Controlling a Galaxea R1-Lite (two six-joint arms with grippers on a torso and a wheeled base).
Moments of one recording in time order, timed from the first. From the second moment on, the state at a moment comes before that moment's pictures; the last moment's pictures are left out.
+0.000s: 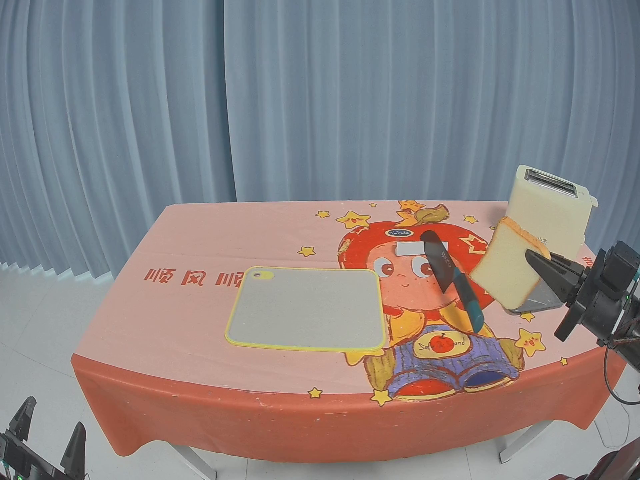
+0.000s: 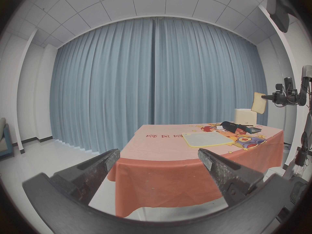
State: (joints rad) left arm -0.01 0.05 -0.02 0.00 0.00 0.00; right arm 0.36 1.30 -0.25 -1.07 0.23 -0.11
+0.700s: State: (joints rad) left arm 0.00 0.05 -0.02 0.00 0.00 0.00; right arm 0.44 1.33 -0.22 -1.07 0.22 -0.11
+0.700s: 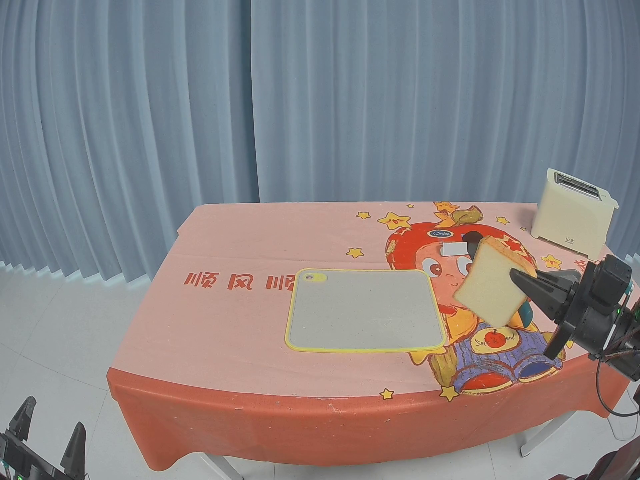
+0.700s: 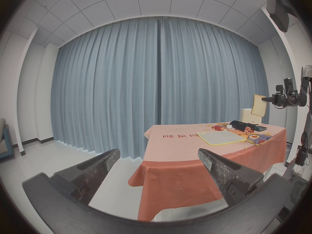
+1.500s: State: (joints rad) left arm 0.00 0.05 -0.02 0.00 -0.01 0.00; right arm 0.57 1.48 -0.28 -1.08 0.13 0.18
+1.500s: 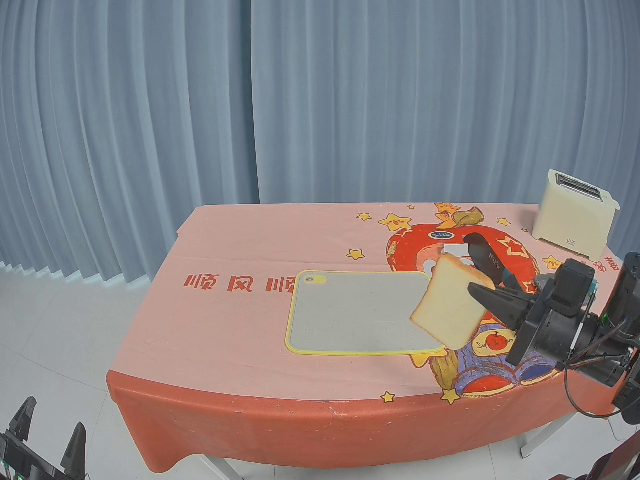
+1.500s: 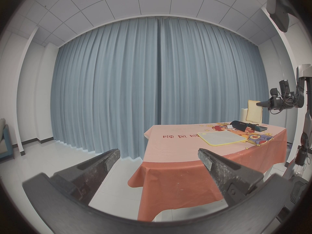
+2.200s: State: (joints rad) left arm -0.01 0.05 -0.02 0.00 0.00 0.00; right arm 0.63 1.54 -0.32 -1.09 0.13 0.46
